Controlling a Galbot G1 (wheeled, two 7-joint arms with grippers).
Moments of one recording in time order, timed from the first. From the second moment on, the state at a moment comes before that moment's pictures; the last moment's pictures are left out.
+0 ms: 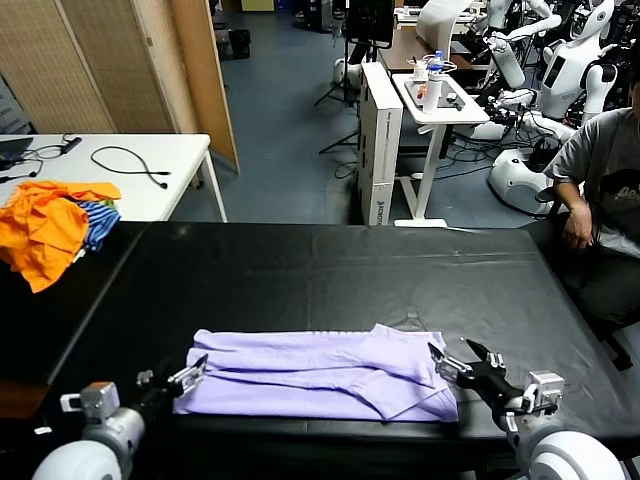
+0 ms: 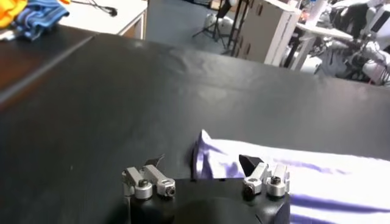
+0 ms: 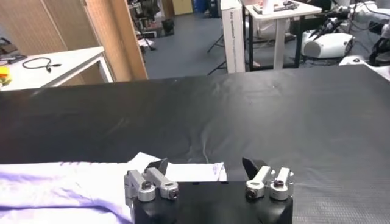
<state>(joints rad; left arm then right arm) 1.64 -1.18 -0.72 -2.14 -0.66 0.59 -0.06 -1.61 1.03 0.66 2.25 0.74 -0.55 0.13</state>
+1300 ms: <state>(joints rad) 1.68 -1.08 -0.85 -2.14 -0.33 0.46 -0.06 -1.59 1.05 0.64 2.23 0.68 -0.53 0.11</state>
